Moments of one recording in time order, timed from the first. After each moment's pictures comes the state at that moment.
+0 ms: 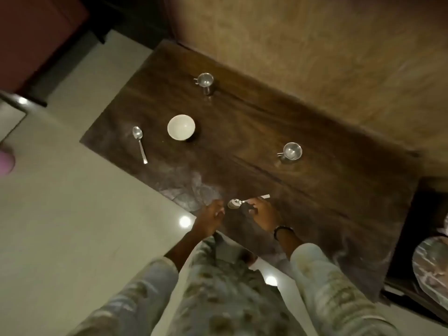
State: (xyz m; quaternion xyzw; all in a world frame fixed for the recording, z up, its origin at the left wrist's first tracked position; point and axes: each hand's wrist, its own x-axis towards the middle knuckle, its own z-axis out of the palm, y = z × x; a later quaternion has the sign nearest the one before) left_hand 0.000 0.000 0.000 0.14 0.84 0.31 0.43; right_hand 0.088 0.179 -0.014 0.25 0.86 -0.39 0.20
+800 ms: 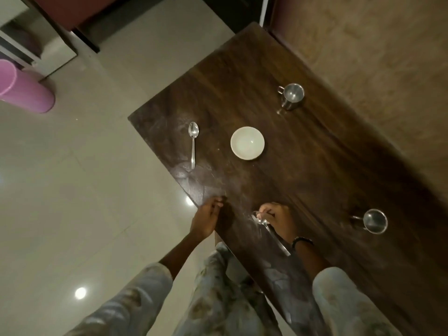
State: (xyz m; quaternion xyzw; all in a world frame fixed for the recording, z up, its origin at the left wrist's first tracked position) left_hand -0.146 -0.086 -0.066 -0.06 0.83 0.44 0.33; right_hand -0.101 0.142 -0.066 0.16 0.86 -0.43 0.22
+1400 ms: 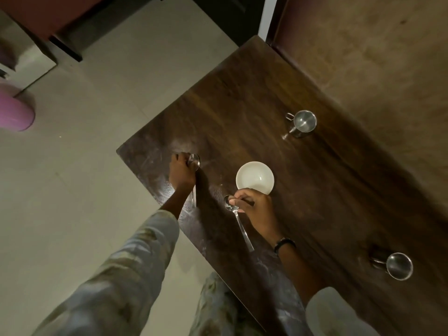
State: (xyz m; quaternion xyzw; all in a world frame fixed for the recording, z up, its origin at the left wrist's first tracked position) left_hand -0.395 -0.091 -0.108 -0.15 0.92 0.31 0.16; right_hand -0.261 0.082 -0.049 0.19 0.77 -0.59 0.13
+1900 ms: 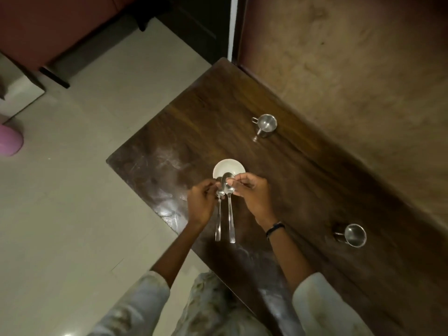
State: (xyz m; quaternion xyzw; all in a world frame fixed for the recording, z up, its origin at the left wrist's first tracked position) left_hand -0.269 -0.024 0.009 0.00 0.84 0.52 0.14; right_hand -0.239 0.114 0.033 0.31 0.69 -0.66 0.03
